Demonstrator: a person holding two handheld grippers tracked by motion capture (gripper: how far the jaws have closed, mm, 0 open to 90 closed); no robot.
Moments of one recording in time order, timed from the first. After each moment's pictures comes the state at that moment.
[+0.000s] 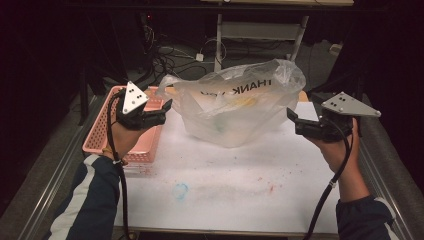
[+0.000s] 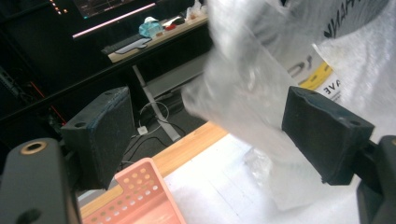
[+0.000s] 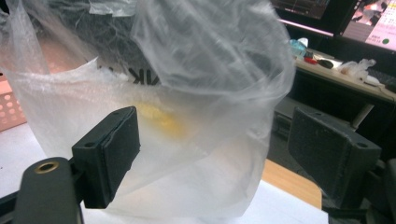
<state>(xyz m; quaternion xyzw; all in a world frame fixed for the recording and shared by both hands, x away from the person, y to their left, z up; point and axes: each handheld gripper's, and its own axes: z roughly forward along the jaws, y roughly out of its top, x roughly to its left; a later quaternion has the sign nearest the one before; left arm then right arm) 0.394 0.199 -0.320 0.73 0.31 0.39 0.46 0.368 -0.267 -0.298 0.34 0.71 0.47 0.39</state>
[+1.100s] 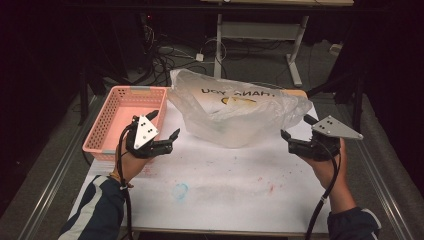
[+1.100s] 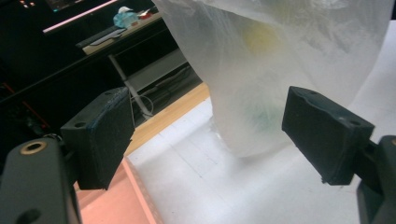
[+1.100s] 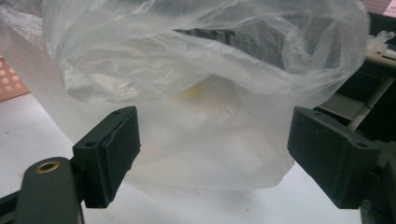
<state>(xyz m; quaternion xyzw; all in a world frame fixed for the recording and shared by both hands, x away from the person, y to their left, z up) 0.362 0.186 -0.382 0.76 0.28 0.37 0.45 0.359 -0.268 -0.356 0.36 0.72 0.47 0.37</state>
